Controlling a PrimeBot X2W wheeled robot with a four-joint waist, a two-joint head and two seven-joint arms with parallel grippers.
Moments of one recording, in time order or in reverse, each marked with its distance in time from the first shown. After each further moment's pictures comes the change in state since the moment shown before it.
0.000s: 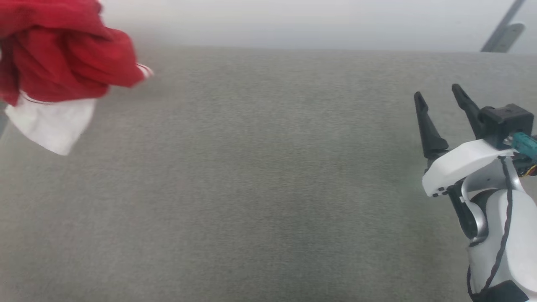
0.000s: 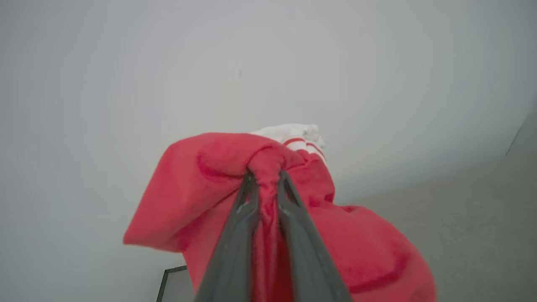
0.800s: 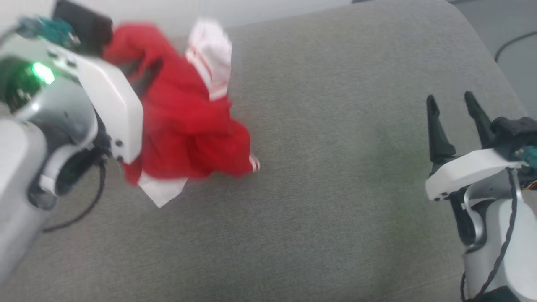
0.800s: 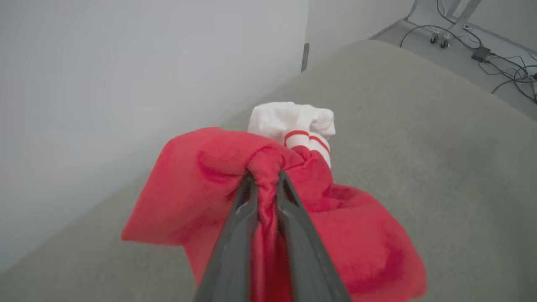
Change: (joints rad) left arm 0.187 -0.097 -0.135 -0.362 -0.059 0.170 0.185; right arm 0.025 0.063 -0.090 0.014 -0.016 0.000 -0.066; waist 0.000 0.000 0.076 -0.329
